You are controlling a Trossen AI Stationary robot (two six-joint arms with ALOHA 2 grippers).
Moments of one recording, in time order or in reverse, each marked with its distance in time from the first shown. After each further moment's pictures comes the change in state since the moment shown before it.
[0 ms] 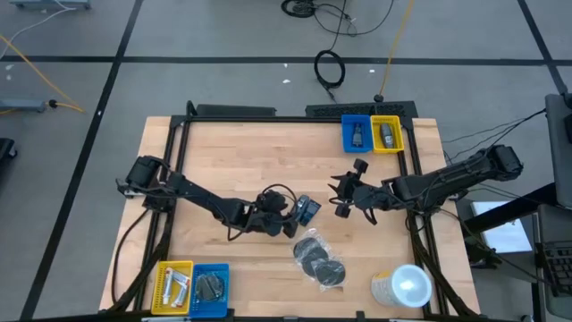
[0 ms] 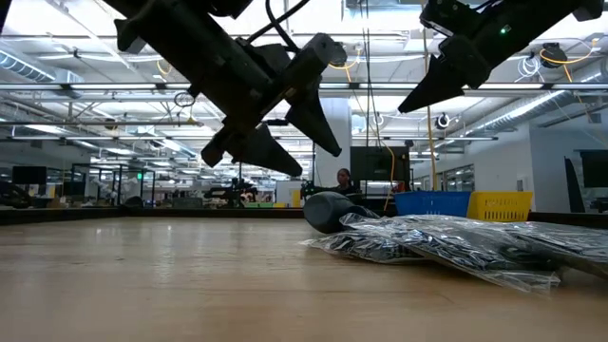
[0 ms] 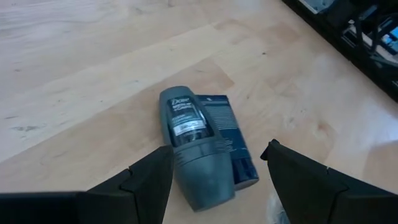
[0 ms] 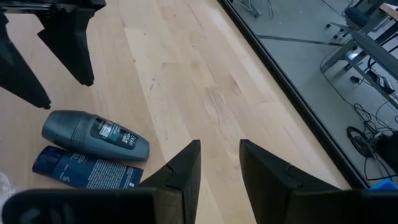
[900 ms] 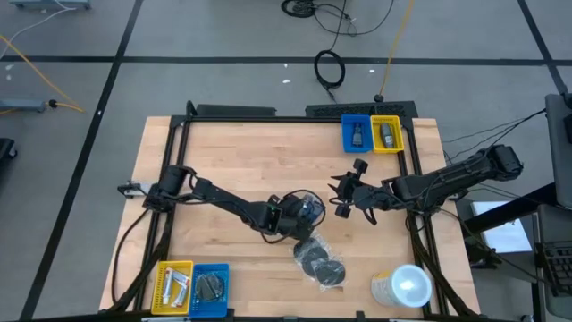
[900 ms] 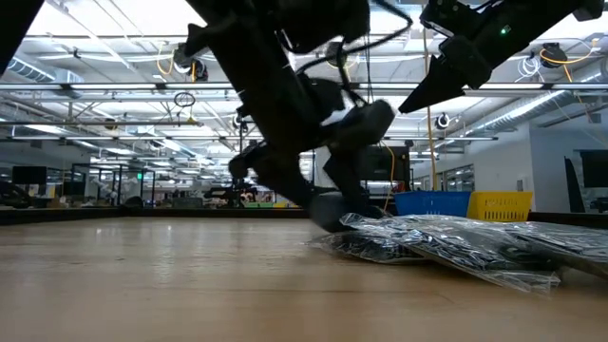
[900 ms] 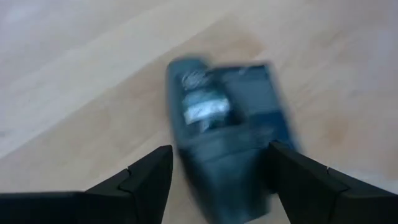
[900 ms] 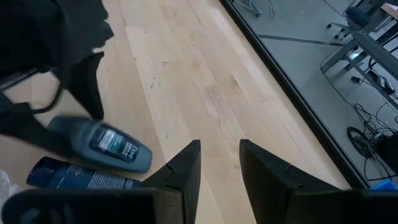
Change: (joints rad) left arm 0.036 0.256 0.372 -0.427 0.040 -0.004; right arm 0.000 0.000 0.000 -0.004 -0.004 -0.003
